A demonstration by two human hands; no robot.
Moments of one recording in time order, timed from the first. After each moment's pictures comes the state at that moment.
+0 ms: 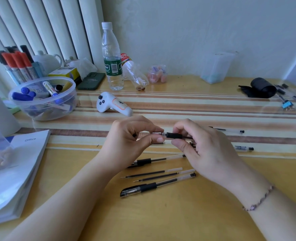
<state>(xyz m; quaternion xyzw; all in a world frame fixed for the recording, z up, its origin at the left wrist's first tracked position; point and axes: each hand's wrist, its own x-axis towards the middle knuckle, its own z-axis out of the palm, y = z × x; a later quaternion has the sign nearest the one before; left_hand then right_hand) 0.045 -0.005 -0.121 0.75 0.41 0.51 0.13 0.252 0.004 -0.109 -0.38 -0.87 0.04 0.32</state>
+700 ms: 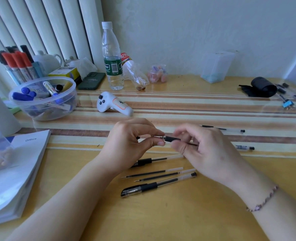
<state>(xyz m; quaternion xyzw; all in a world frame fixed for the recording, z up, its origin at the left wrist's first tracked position) 0.042 -0.002 -0.123 0.77 0.43 0.46 0.10 0.255 0.004 -0.110 -0.41 -0.85 0.12 0.31</state>
